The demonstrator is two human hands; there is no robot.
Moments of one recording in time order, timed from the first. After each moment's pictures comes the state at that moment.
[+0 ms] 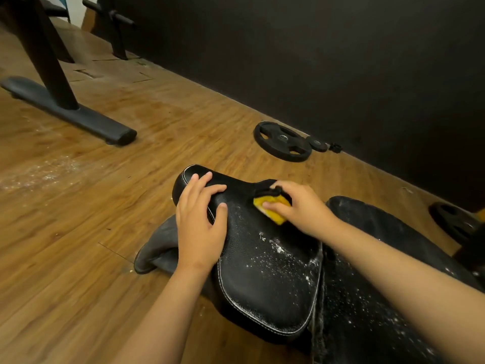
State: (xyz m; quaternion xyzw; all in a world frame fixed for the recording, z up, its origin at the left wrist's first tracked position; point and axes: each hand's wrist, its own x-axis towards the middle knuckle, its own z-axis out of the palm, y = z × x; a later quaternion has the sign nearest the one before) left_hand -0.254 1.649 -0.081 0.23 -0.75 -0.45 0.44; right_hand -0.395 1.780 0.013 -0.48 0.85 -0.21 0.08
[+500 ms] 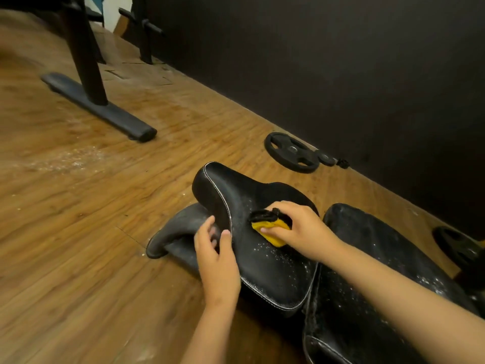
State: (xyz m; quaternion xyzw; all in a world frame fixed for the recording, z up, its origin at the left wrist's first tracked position) left_hand -0.211 1.730 -0.081 0.37 -0.46 -0.69 0.41; right_hand -0.338 1.800 0.015 -0.54 0.81 -0.21 0.12
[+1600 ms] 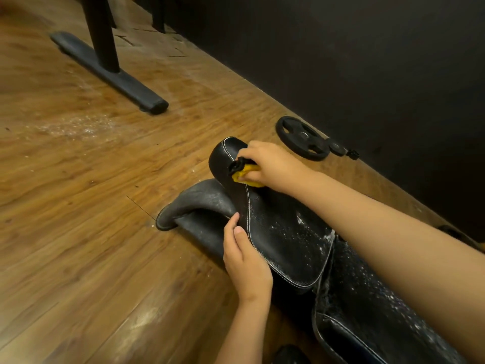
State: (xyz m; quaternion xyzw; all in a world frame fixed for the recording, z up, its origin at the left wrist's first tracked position) left_hand -0.214 1.770 -0.089 0.44 -0.36 -0.69 0.44; right_hand -0.322 1.689 0.035 -0.64 0.76 0.06 0.00
